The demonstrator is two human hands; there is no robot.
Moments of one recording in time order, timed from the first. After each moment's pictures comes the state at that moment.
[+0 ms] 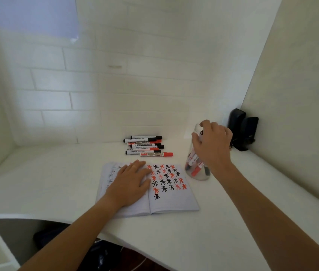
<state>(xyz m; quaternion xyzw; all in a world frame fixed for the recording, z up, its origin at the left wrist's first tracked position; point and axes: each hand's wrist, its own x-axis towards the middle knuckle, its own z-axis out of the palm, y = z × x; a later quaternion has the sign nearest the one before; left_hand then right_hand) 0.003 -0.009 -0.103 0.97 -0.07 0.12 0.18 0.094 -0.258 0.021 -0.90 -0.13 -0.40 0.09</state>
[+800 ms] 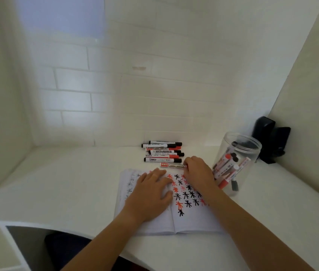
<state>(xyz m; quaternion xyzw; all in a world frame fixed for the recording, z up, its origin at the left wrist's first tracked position) 0.004 -0.009 -0.102 0.96 -0.07 0.16 0.21 0.148 -0.174 -0.082 -0.95 -0.23 -0.17 0.10</state>
